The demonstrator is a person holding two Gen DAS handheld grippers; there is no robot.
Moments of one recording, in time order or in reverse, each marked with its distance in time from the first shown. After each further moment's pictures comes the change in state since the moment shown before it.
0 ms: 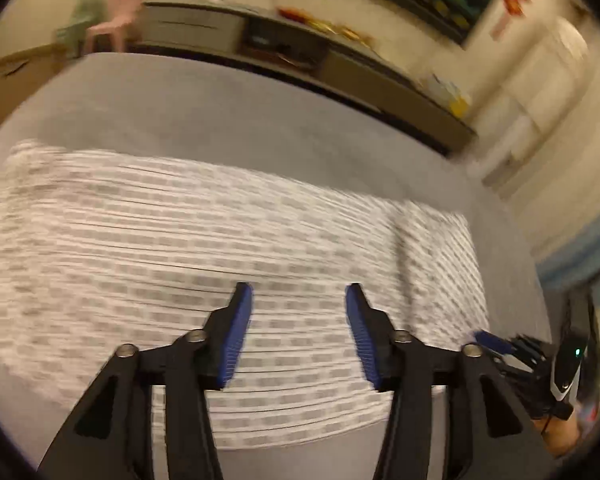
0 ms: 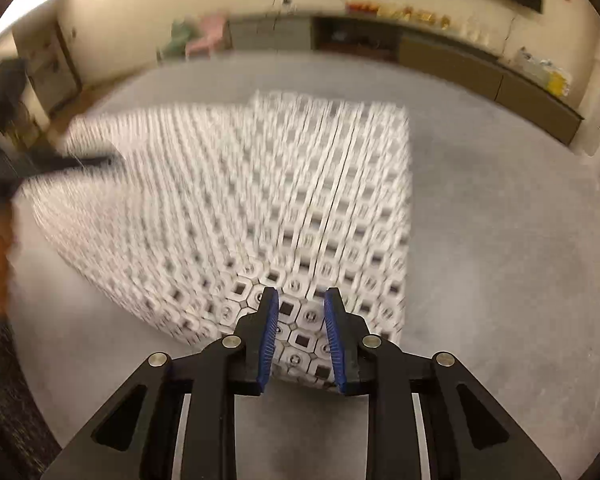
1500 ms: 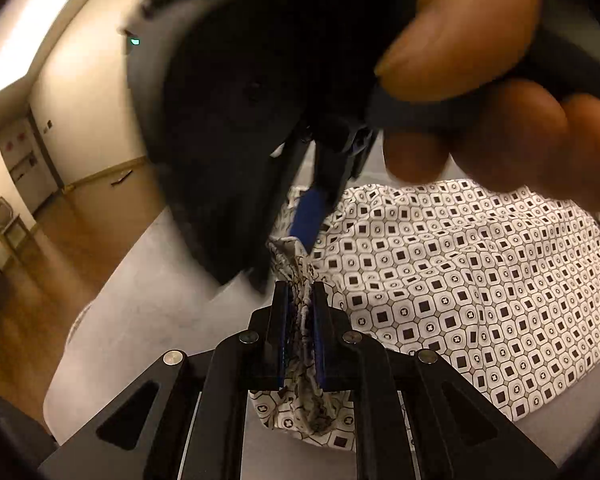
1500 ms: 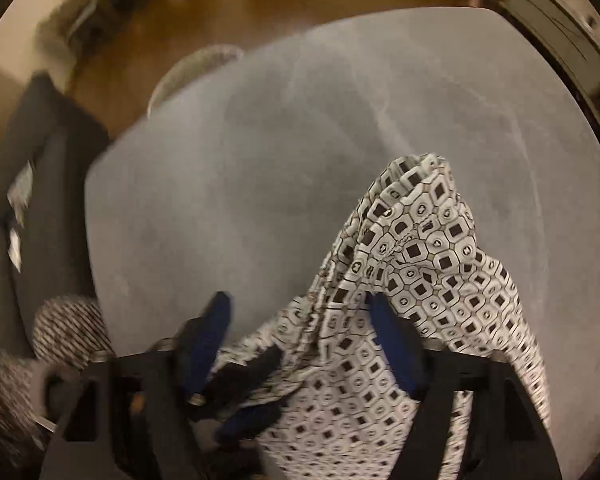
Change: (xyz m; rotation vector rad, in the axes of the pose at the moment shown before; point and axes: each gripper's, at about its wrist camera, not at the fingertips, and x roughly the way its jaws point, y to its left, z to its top) left arm -0.004 0.133 -0.016 0.297 -0.263 0.467; right arm 0.116 0.477 0.235 -0.656 0.433 0.365
